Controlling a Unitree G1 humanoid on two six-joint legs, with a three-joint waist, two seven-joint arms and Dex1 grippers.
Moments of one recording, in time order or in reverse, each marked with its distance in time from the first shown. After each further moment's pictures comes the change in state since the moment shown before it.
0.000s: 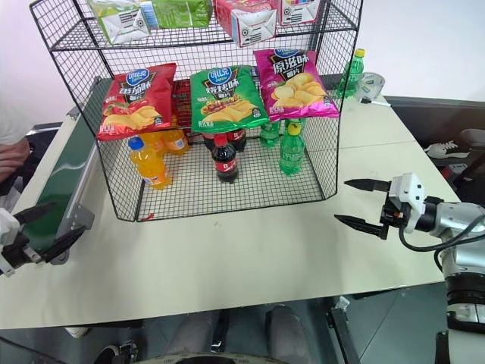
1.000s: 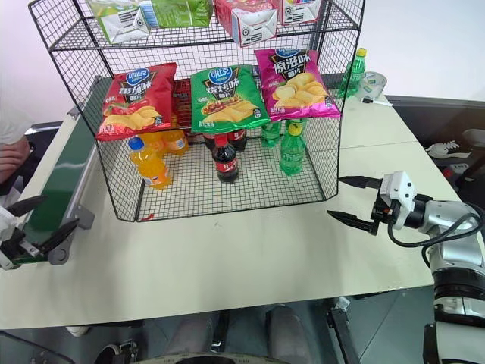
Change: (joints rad) left arm -0.086 -0.009 -0.013 0.039 0.070 -0.089 0.039; right arm -0.035 0.074 0.034 -0.022 -0.029 -0.016 -0.034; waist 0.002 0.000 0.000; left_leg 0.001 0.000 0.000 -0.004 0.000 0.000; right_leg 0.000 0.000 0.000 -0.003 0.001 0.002
